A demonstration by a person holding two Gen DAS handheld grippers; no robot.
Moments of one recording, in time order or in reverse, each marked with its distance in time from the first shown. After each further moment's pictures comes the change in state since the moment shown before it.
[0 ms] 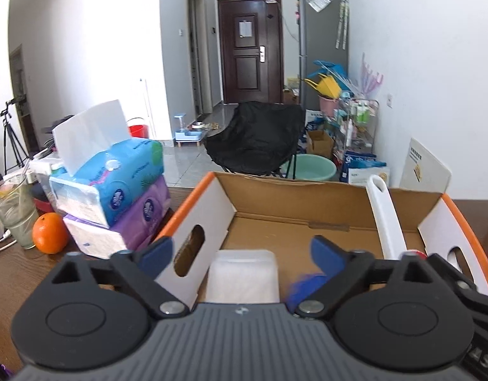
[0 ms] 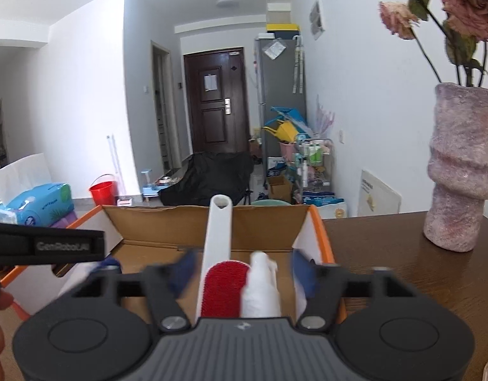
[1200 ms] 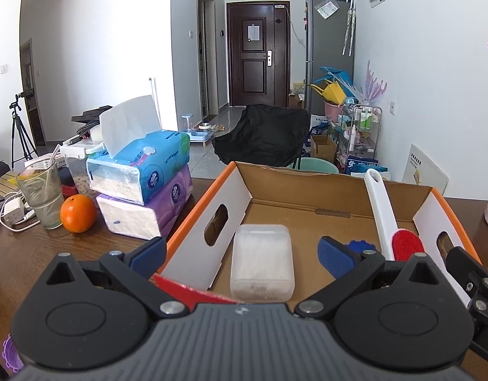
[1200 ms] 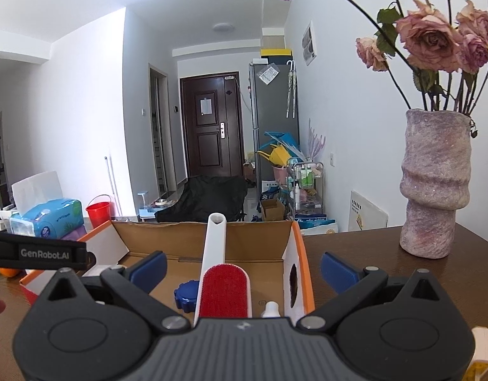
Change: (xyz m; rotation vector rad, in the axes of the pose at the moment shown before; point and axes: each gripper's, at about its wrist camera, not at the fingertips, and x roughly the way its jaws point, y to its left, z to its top) left arm -0.053 0.023 -0.020 -0.023 -0.012 -0.002; right arm -0.058 -0.006 -0.009 -0.008 -0.082 0.003
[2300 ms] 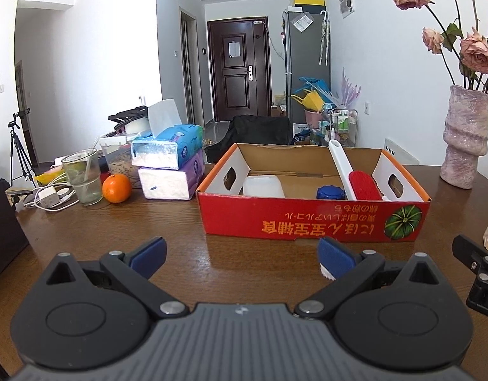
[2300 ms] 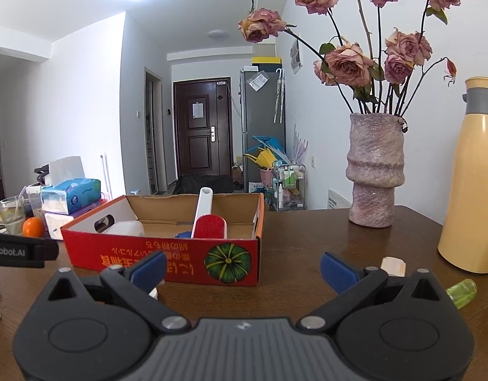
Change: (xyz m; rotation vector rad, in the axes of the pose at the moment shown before) left arm -0.141 0.032 -0.088 0.067 -0.069 -0.047; right arm -0.148 -0.016 -0.056 -0.028 -0.014 -0.049
